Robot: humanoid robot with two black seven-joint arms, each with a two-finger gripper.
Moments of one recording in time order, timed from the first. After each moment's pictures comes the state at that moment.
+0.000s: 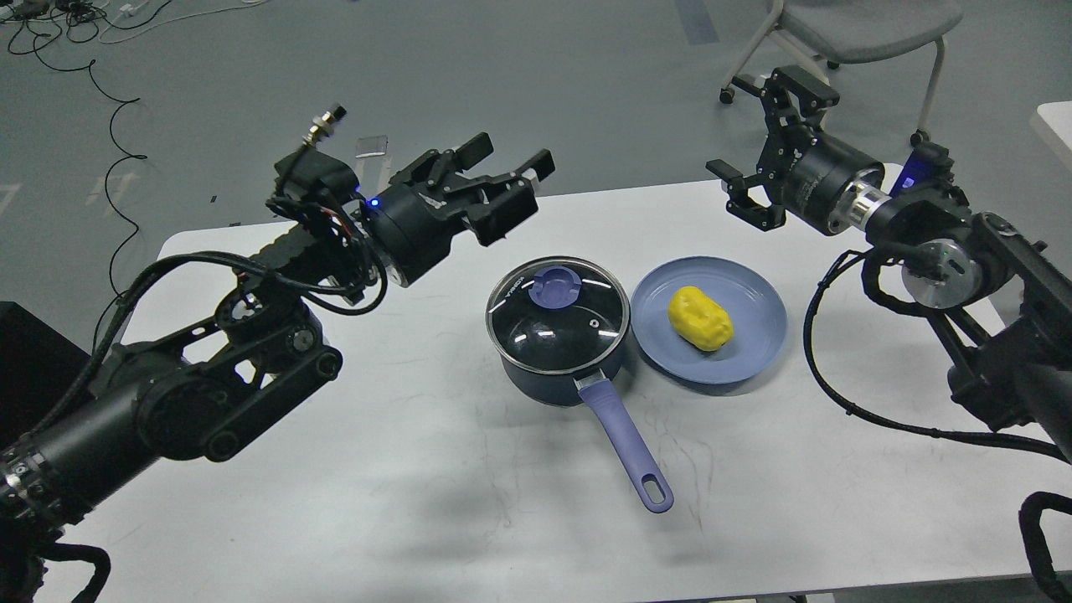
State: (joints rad) left arm -0.85 0.41 -0.46 -1.30 1.88 0.16 -0.24; right arm 0.53 -0.28 1.25 1.09 -0.58 0.33 -0.17
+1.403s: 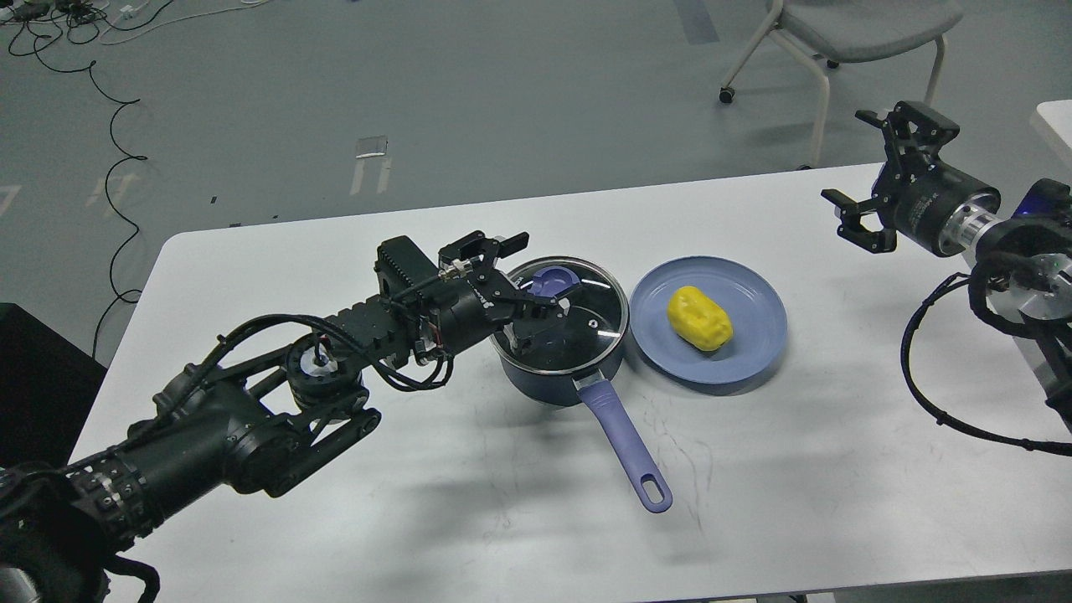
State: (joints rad) left arm -0.81 0.30 -0.34 -1.06 2.14 0.20 -0.26; right arm 0.52 -0.41 1.24 0.88 -0.50 0.35 -0.16
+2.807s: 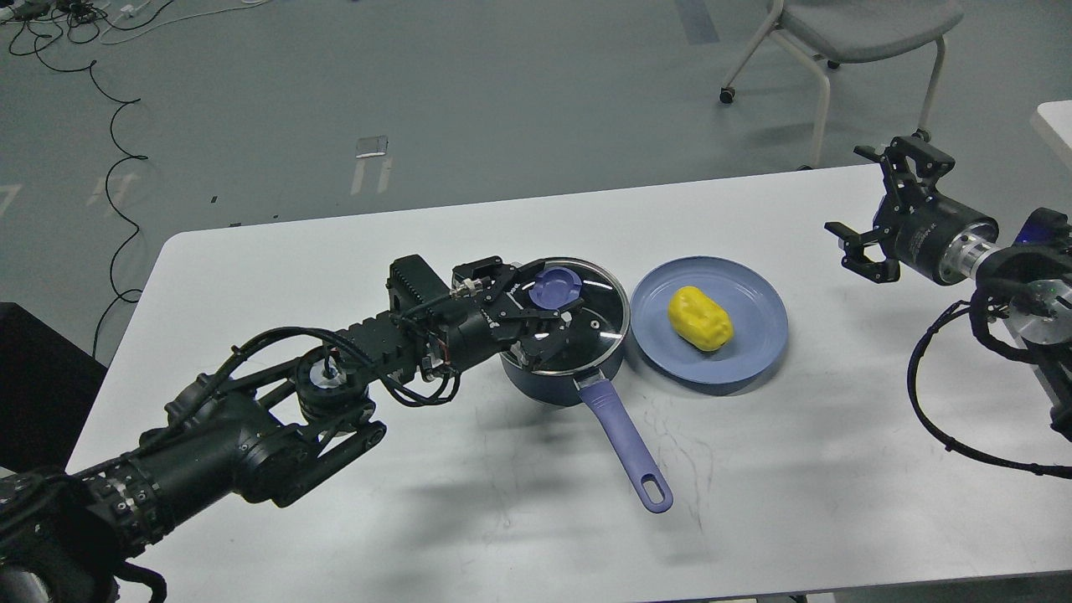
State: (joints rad) left arm -0.80 0.28 -0.31 -1.03 2.13 0.20 -0.28; right arm 0.48 -0.41 1.21 0.87 -0.50 0.34 -0.15
